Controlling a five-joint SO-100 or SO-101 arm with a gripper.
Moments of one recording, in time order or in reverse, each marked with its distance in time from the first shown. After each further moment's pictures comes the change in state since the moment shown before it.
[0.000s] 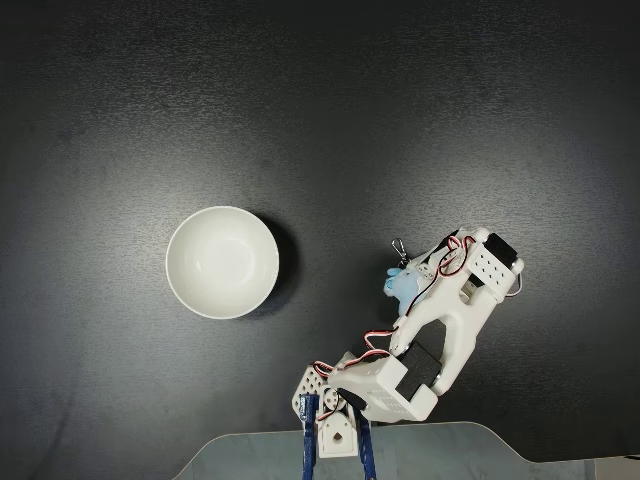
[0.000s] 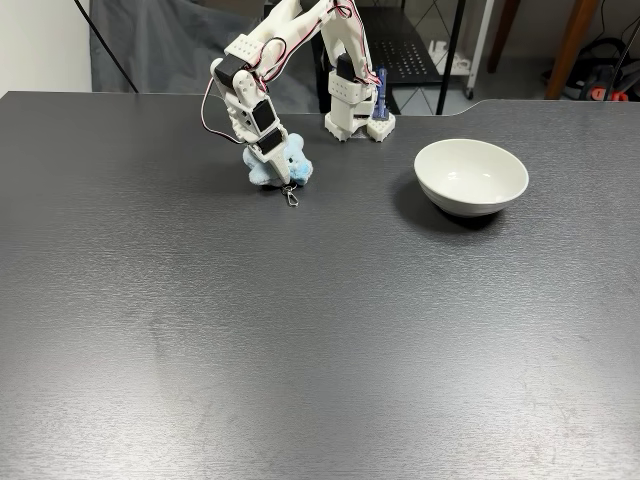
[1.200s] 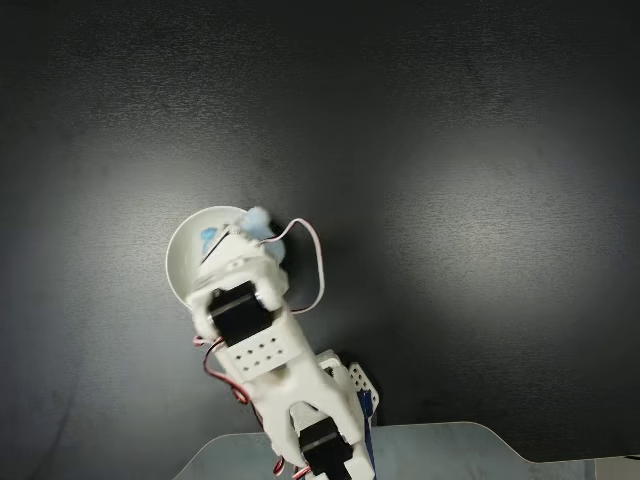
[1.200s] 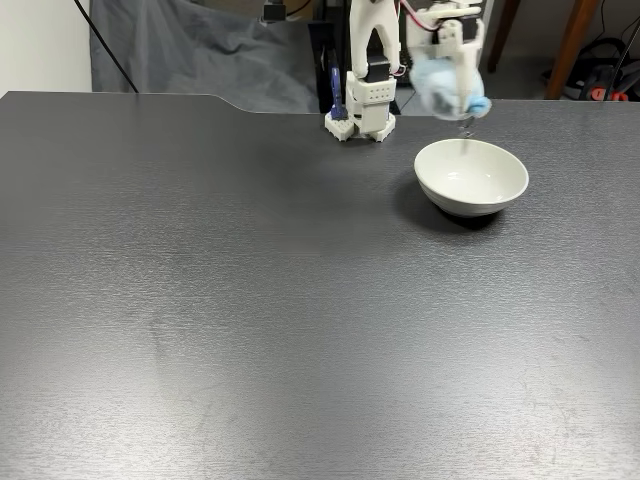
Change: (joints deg) arm -72.0 40.3 -8.0 12.0 62.6
